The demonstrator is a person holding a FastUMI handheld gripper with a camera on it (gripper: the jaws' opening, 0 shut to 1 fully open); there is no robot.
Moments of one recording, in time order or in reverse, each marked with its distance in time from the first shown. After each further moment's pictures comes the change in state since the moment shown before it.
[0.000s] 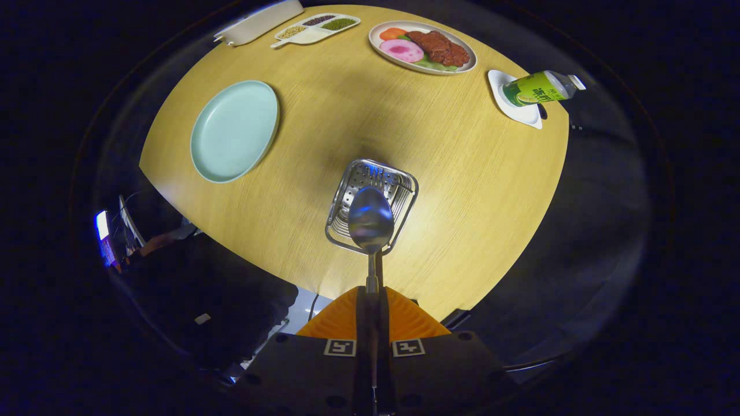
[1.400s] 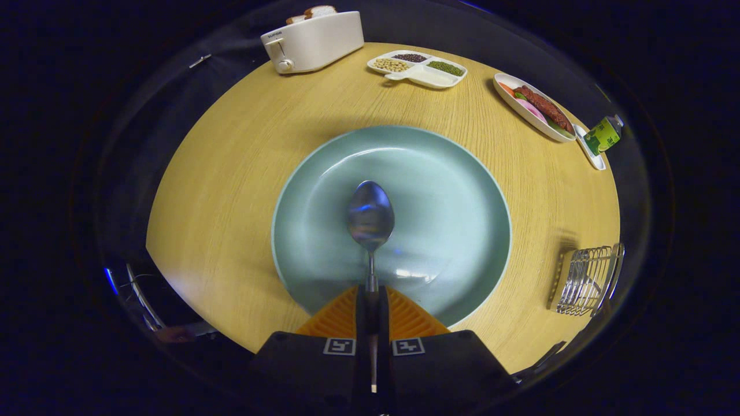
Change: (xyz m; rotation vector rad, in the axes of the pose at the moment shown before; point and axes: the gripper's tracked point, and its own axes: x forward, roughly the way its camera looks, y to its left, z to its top) arm 0.074 0.274 0.186 0.189 -0.546 0.101
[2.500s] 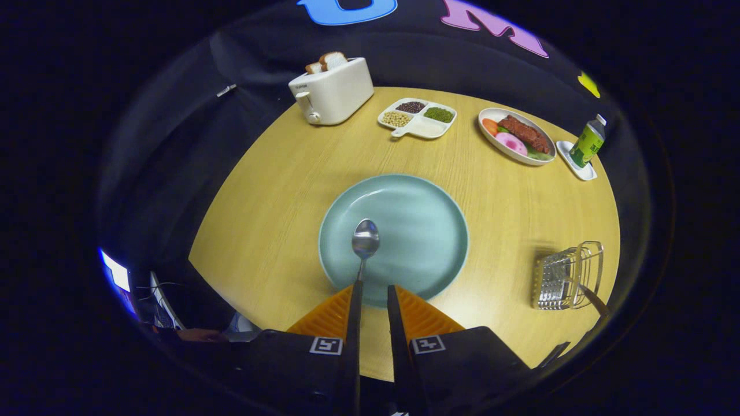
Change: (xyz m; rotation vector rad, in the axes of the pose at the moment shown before) arm -0.071 0.015 0.008 0.021 -0.177 0.110
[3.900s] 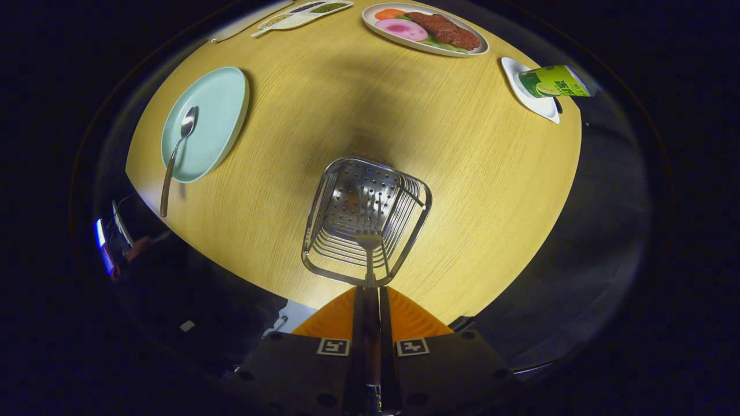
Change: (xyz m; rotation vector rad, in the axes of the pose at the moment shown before) arm -0.104 -0.300 -0.055 -0.165 0.740 -0.223
